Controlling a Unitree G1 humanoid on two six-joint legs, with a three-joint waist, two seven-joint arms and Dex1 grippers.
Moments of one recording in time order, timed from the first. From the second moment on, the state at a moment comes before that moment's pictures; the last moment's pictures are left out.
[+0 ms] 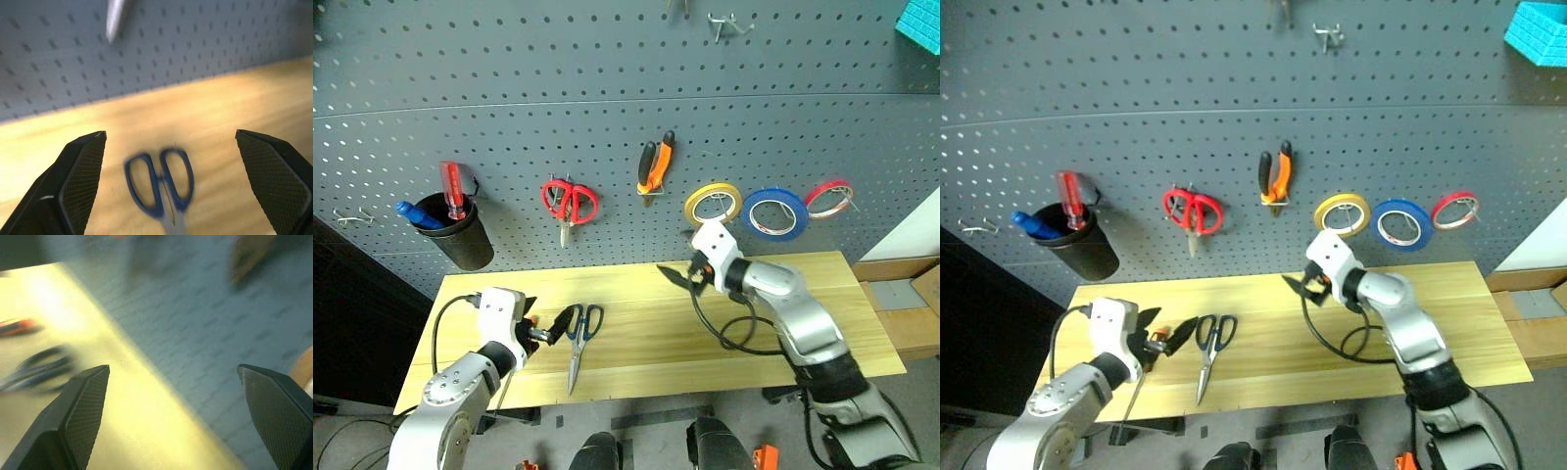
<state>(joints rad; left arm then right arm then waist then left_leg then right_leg) 0.18 0.44 0.16 -0.41 -0.42 0.59 -0.34 -0.42 -0.42 0.24 -0.23 0.09 0.54 0.75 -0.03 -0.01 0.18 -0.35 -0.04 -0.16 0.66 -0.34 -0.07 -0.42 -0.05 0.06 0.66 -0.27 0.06</state>
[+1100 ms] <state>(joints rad) -0.02 0.23 0.08 -0.10 -0.29 0.91 -0.11 -0.33 -0.61 0.32 -0.43 0.22 0.73 0.89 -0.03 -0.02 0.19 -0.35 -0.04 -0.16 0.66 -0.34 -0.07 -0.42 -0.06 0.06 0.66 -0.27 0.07</state>
